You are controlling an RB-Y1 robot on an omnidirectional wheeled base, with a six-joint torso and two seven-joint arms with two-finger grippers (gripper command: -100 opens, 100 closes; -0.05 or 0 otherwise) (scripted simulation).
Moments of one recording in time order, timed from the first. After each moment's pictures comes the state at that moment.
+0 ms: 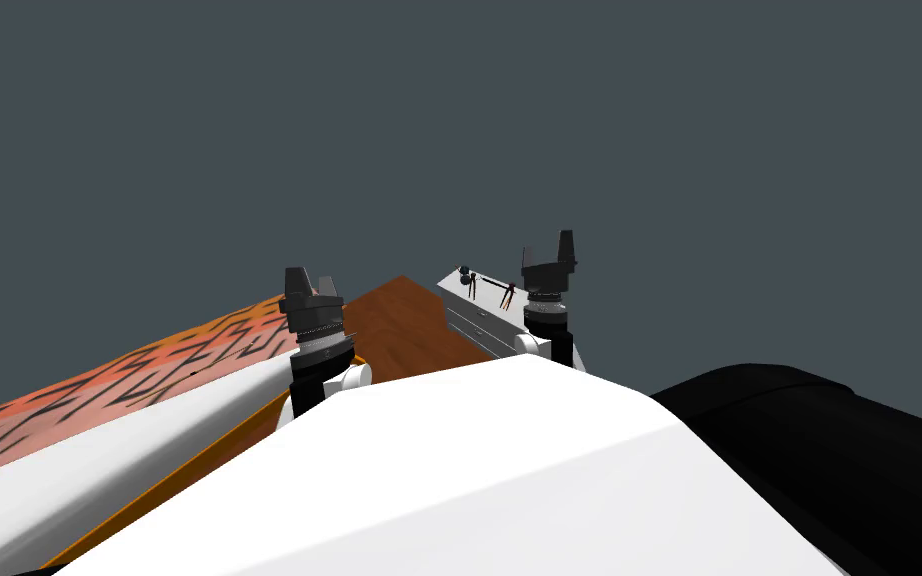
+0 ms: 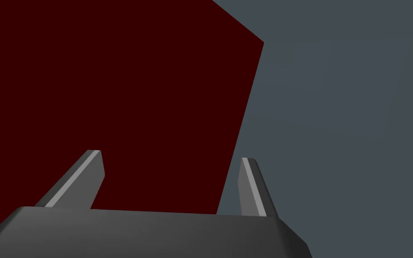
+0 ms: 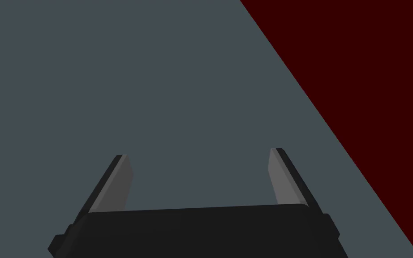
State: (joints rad) left arm 0.45 0.00 0.07 -2.28 -0.06 -0.51 -0.11; right arm 0.46 0.02 0.04 -2.38 0.04 -0.52 -0.13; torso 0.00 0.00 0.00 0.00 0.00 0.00
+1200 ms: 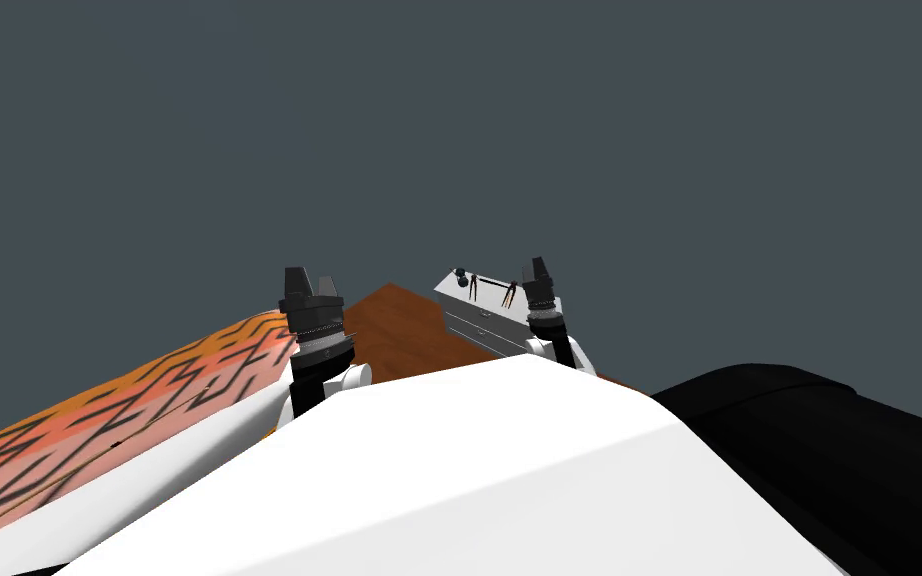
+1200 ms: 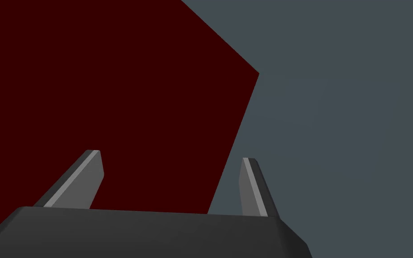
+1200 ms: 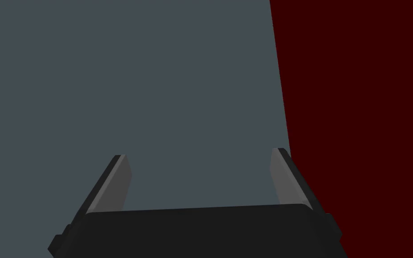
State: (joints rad) left arm 0.45 0.00 0.07 -2.28 -0.06 -0.51 -0.11; right arm 0.45 -0.18 -0.07 -2.14 0.03 -0.62 0.10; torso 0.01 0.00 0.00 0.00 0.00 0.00
